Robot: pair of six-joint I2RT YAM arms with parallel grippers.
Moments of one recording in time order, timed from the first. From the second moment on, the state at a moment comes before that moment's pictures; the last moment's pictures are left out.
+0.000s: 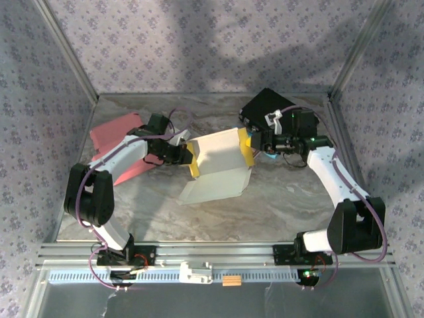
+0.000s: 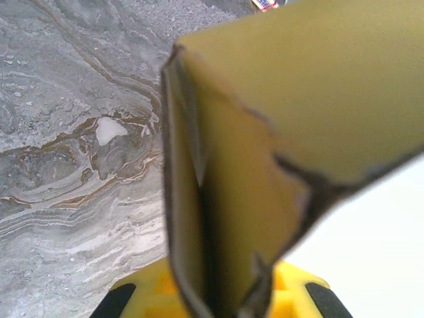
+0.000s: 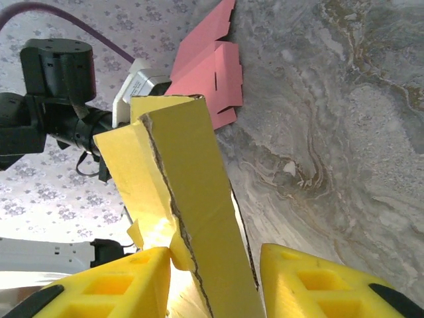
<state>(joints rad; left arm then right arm) -0.37 1.64 1.19 -0.71 0.72 -0.21 0.13 1.36 1.07 -0.50 -0.95 0.32</state>
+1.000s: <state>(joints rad) -0.38 1.64 1.20 -0.72 0.66 -0.21 0.45 1.45 1.26 -0.73 -0.19 0.23</state>
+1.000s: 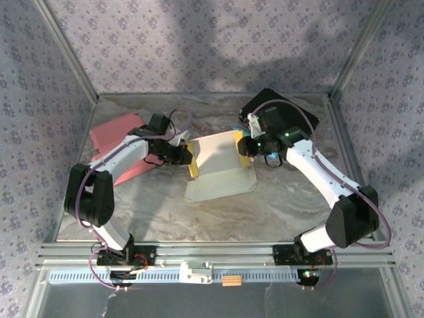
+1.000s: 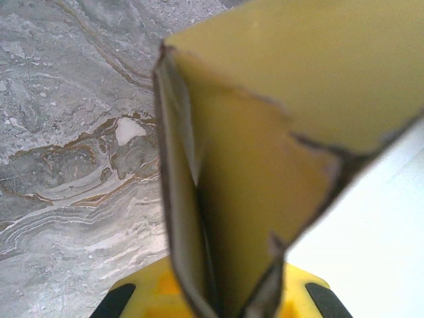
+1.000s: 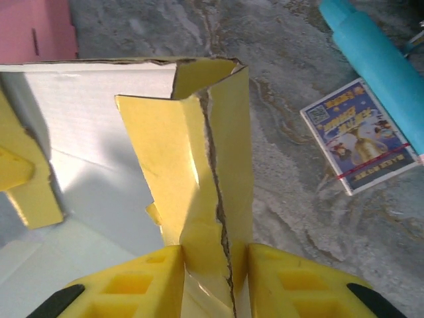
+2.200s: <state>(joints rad) -0.47 1.64 1.24 -0.75 0.54 -0.24 0.63 1.66 1.45 -0.98 0.31 0.30</state>
